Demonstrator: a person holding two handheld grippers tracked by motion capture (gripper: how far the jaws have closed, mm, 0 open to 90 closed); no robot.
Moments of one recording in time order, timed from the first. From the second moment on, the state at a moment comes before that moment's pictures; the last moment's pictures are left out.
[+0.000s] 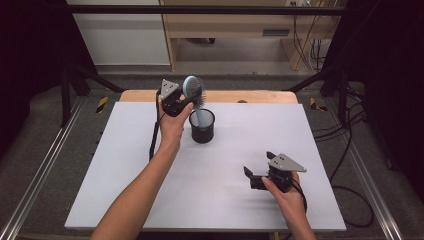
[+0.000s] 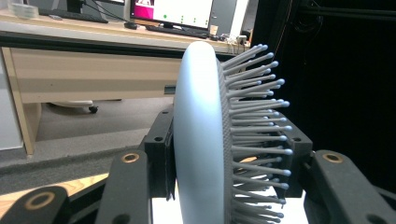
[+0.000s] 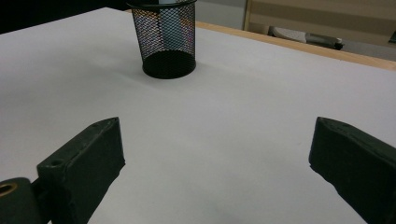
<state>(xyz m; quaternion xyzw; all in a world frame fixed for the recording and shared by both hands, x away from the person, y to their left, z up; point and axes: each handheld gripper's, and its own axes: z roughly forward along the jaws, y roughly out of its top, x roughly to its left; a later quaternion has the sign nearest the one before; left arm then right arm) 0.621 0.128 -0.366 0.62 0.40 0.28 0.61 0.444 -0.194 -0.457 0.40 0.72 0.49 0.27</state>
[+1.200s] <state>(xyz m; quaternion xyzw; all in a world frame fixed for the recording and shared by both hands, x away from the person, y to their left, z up) 0.620 0.122 -0.376 0.62 0.41 0.25 0.62 0.443 -0.193 -0.458 0.40 0.73 0.49 0.27</state>
